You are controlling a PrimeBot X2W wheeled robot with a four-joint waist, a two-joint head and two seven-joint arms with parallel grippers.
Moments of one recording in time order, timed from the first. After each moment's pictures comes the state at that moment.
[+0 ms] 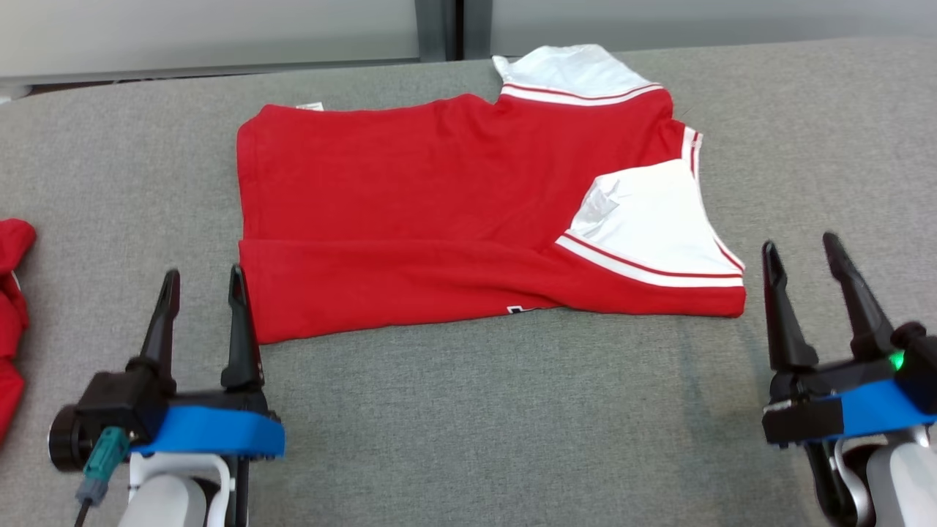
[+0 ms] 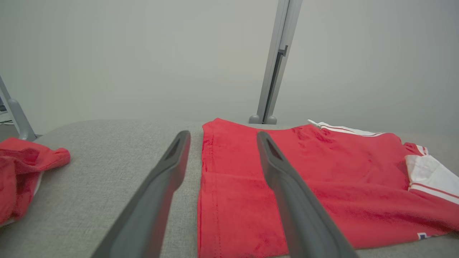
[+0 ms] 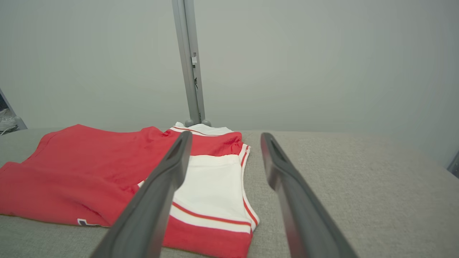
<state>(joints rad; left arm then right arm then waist) -0.16 0.23 -0.18 0.11 -0.36 0.09 -0.24 -0.19 -0.18 -0.01 0.07 0.22 0.13 -0.23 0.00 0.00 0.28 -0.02</state>
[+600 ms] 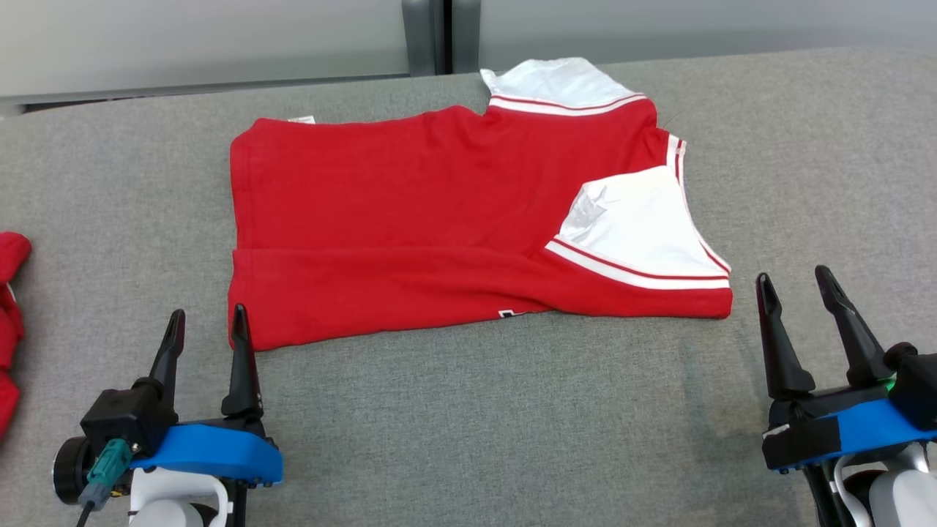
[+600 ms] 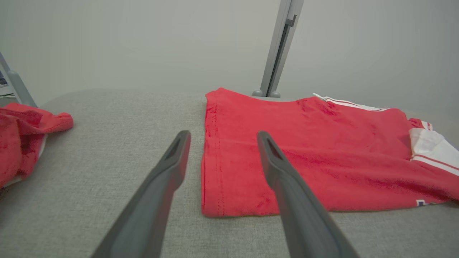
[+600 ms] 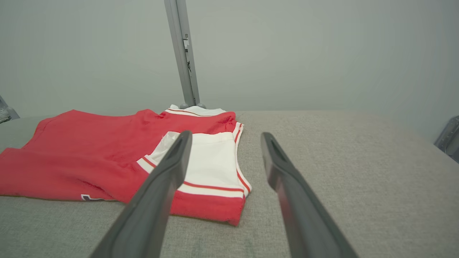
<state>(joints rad) -0.09 0.25 -0.19 0.10 -0.39 0.11 -0.18 -0.10 -0.15 -0.03 0.01 0.22 0.13 -0.15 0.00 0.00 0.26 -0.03</state>
